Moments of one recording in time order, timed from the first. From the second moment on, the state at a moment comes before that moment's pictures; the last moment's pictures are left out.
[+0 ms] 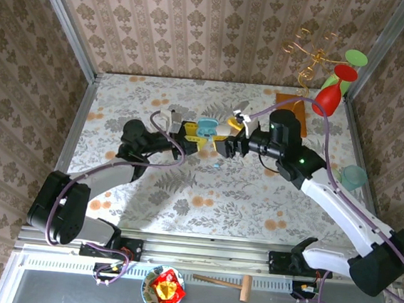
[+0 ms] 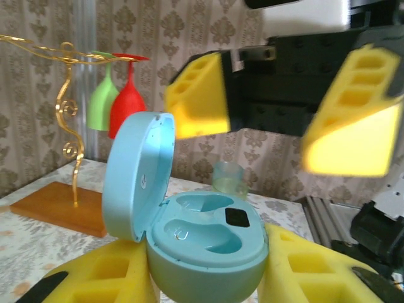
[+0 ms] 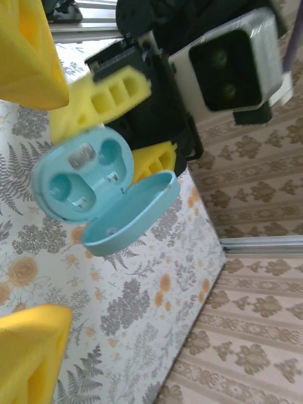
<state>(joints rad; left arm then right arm) -0.47 1.38 0.65 0.96 0.97 -0.30 0.55 1.18 1.08 -0.17 -0.42 -0.02</state>
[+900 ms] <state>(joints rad) -0.41 1.29 0.55 1.07 0.84 -0.32 0.48 1.70 1.11 -0.30 -0.22 0.45</state>
